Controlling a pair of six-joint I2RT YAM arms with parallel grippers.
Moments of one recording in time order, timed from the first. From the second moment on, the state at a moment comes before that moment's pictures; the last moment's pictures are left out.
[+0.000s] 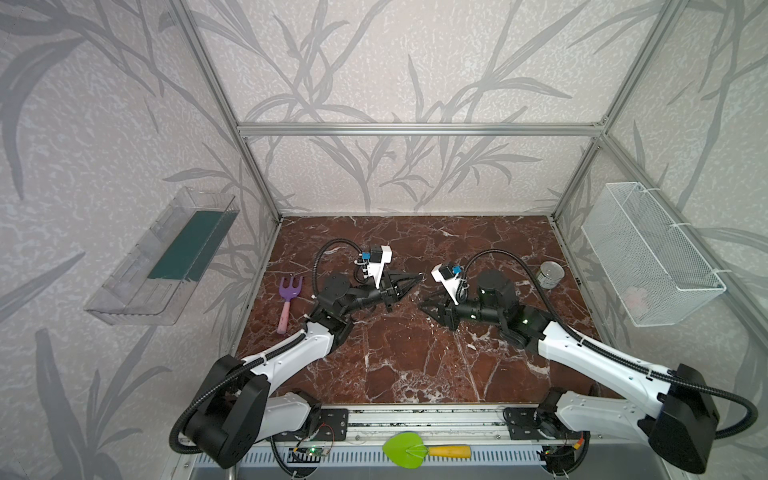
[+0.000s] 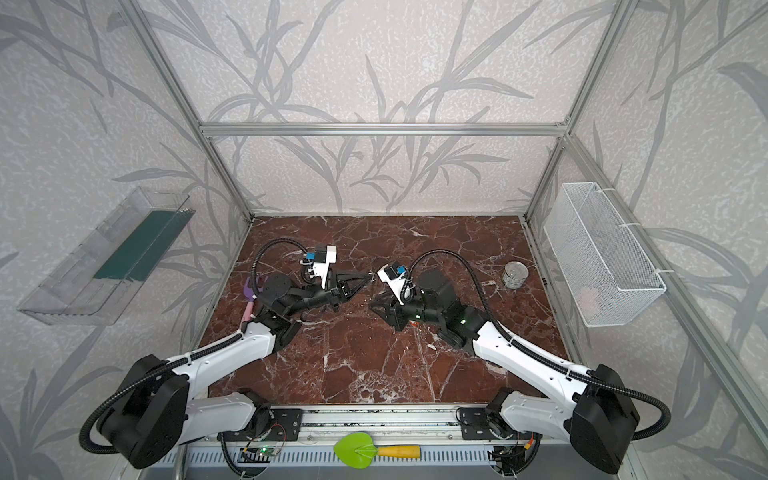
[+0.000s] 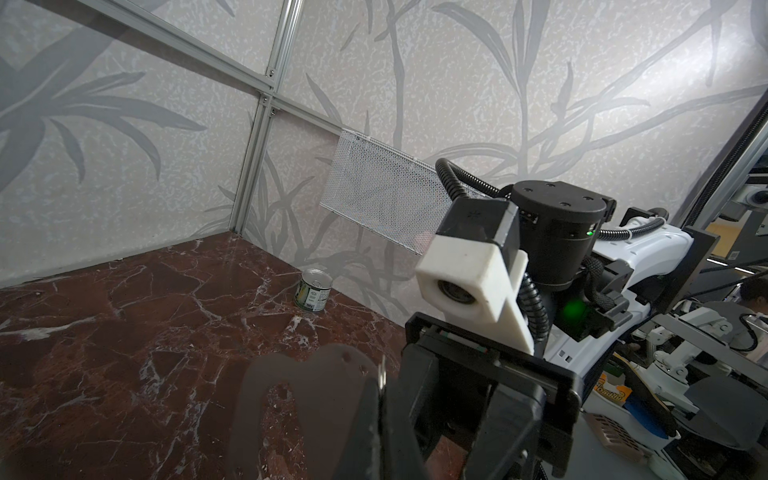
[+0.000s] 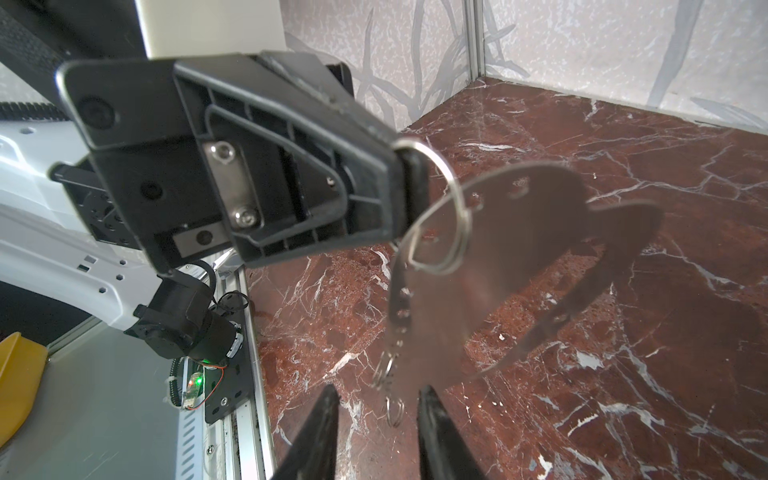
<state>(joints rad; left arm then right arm) -0.50 1.25 0.57 0.90 0.76 -0.55 0.77 1.16 0.80 0.00 -0.42 0.22</state>
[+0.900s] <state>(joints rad) -0.51 1.23 0.55 0.89 0.71 -0.53 0.77 1.20 0.80 0.01 -0.40 0.24</state>
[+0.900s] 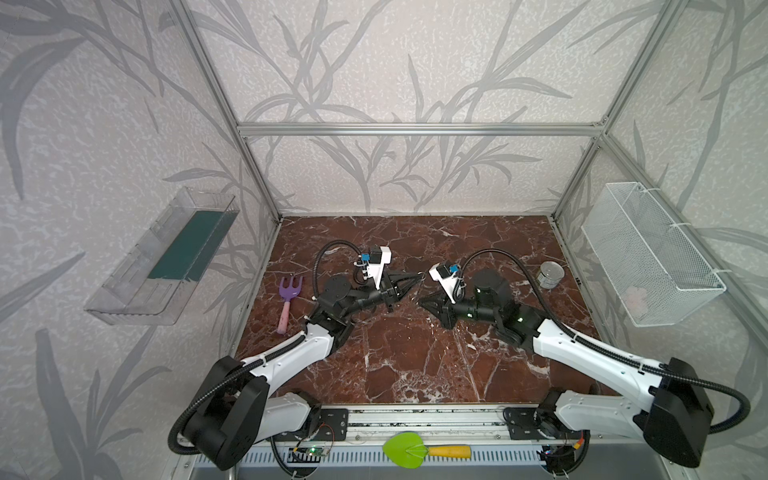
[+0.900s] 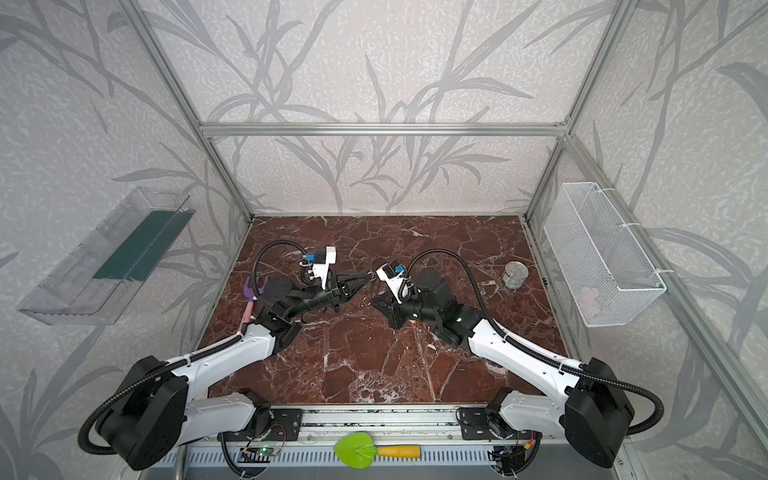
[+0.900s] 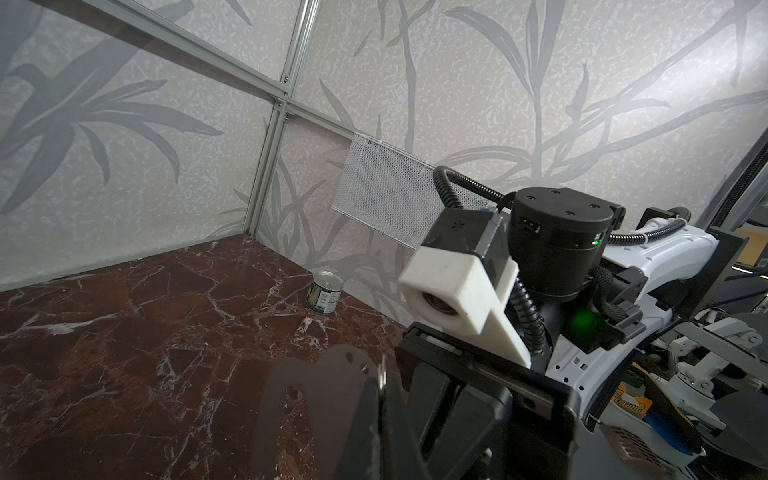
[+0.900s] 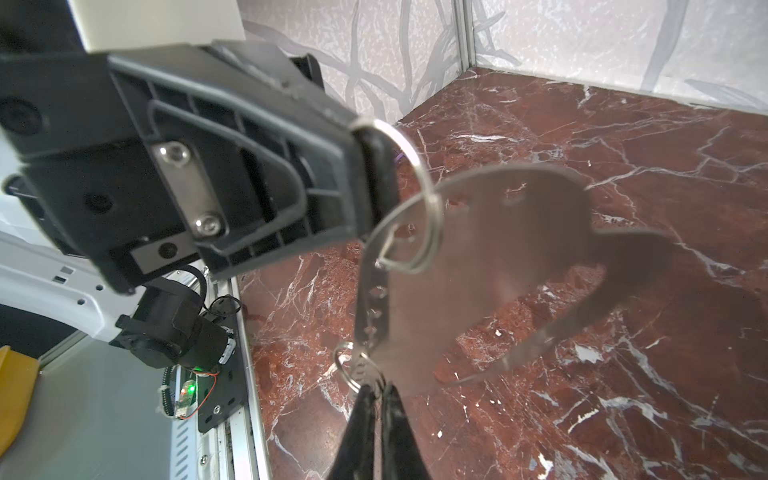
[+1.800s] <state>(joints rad) -0.52 1.17 0.52 0.84 0.61 -0.49 0.77 1.20 0.81 0.01 -0.45 0.25</state>
